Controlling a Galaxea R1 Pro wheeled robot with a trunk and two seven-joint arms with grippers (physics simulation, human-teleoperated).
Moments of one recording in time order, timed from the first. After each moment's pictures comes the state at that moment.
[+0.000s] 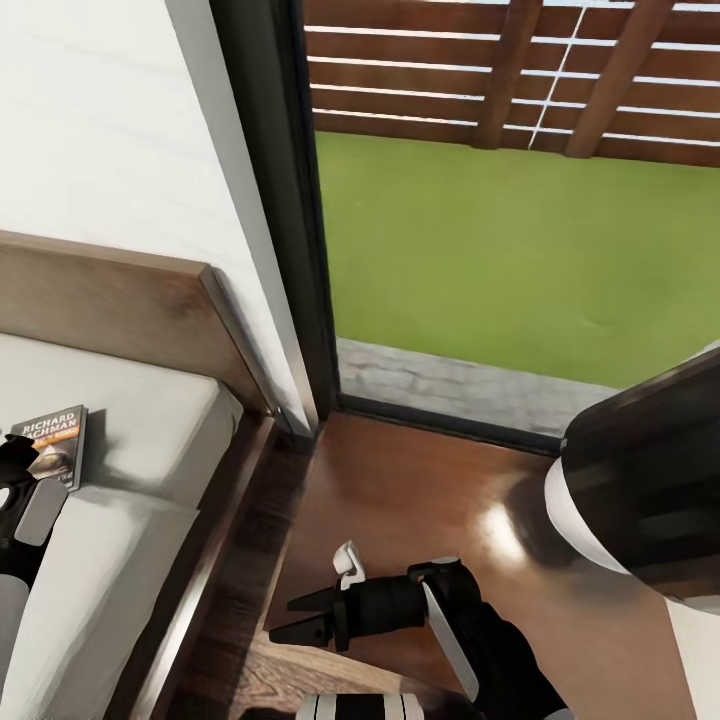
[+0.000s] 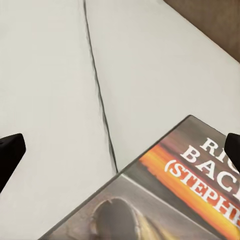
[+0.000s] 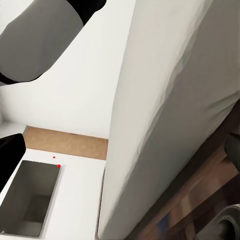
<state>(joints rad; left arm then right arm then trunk) -0.78 0.39 0.33 -0.77 0.61 -0.26 0.50 -0.41 0.12 0.33 -1.14 -0.19 0.75 1.22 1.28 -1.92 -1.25</state>
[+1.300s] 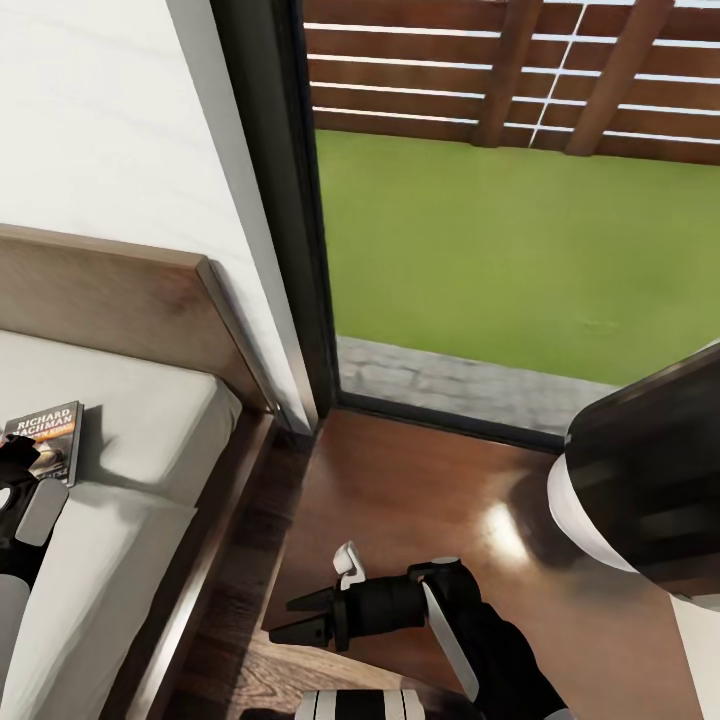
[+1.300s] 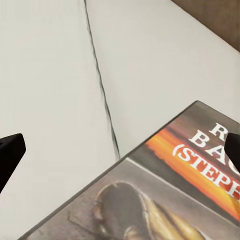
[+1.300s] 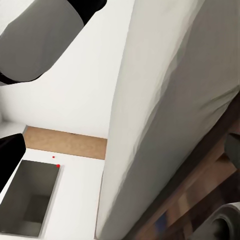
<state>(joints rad) -0.78 0.38 0.33 -0.77 0.61 -0.26 0.50 -0.41 0.12 0.33 -1.14 -0.19 0.75 1.22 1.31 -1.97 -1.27</state>
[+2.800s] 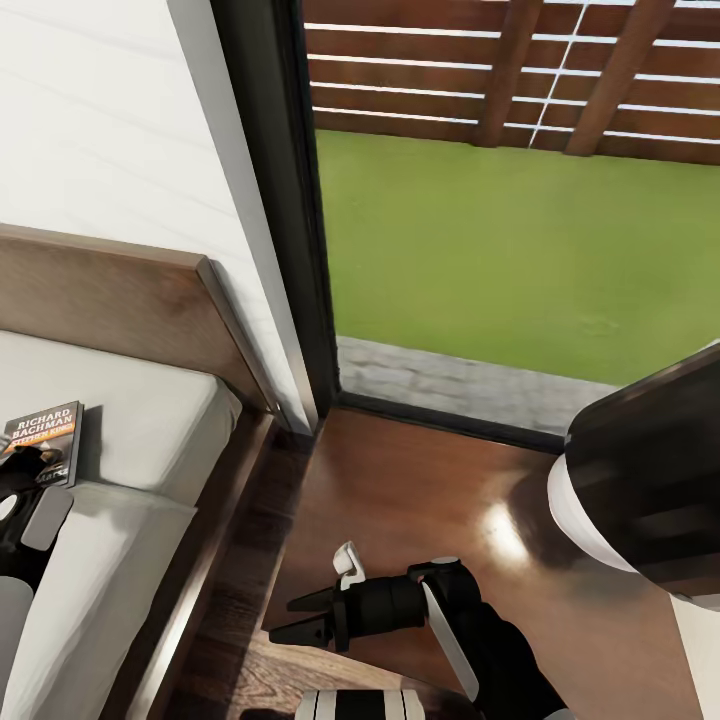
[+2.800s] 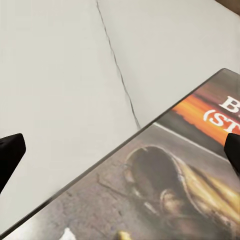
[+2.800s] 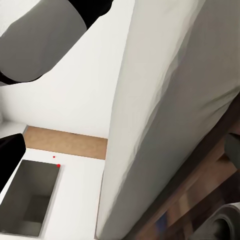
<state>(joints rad) -0.78 0.38 0.33 -0.71 0.60 -0.26 0.50 -0.41 0.12 0.33 -1.14 -0.19 0.75 1.22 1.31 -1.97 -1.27</state>
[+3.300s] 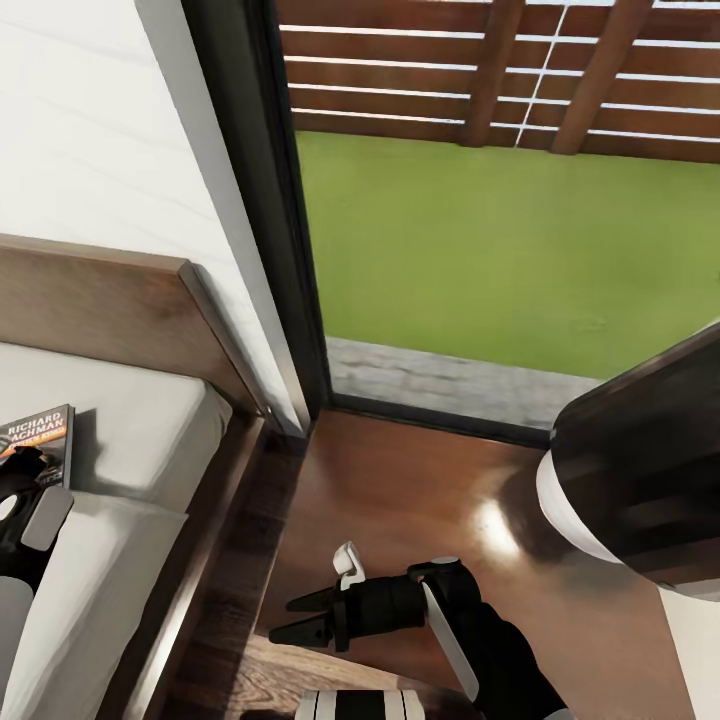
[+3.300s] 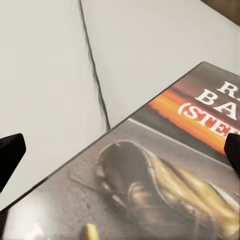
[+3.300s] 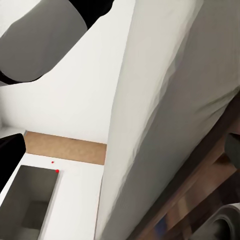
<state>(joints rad) -0.78 0.38 0.33 -0.71 0.60 -0.26 0.50 -0.41 0.12 0.33 -1.14 -0.19 0.75 1.22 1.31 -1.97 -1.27</state>
